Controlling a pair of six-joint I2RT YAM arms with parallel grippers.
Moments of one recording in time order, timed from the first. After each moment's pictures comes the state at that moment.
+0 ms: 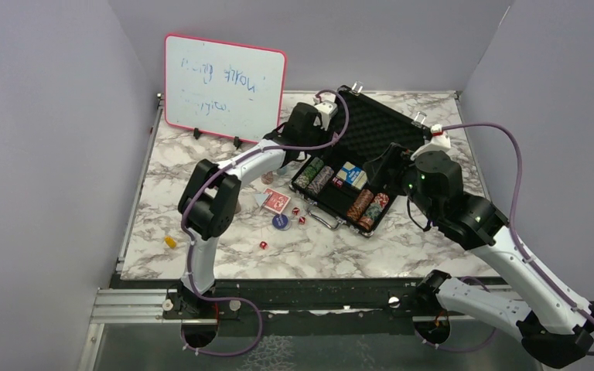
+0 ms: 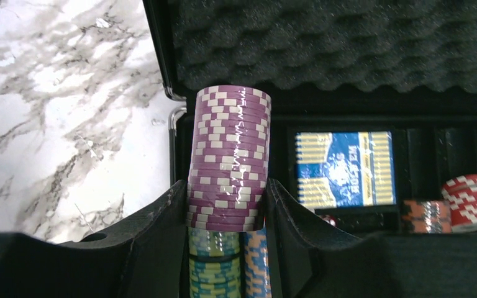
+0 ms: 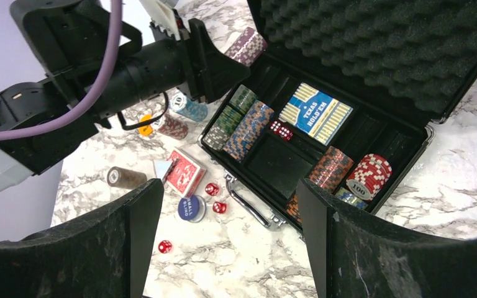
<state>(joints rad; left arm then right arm) -0.61 2.01 1.54 -0.11 0.16 -0.09 0.72 0.87 1.09 -0.62 0.42 0.66</state>
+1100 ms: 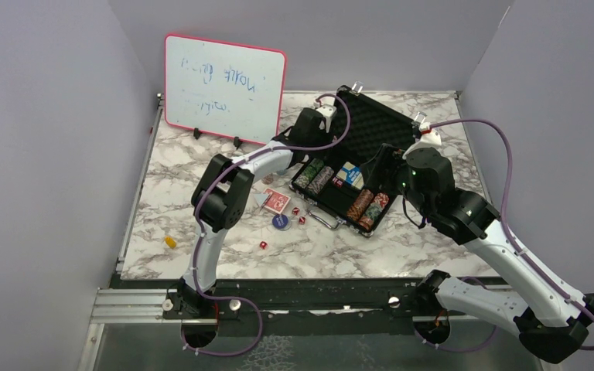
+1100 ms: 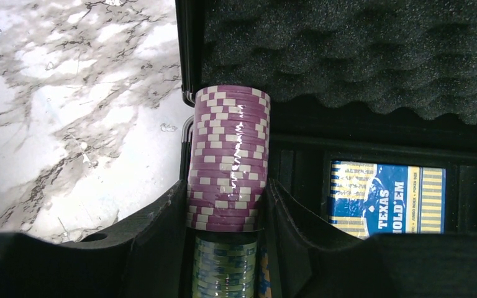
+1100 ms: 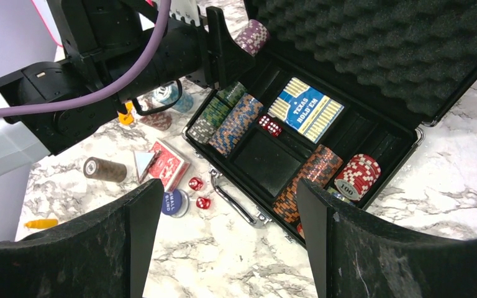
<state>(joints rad) -0.61 2.15 1.62 -0.07 0.06 -0.16 0.72 0.92 1.09 -0.61 0.41 0.61</state>
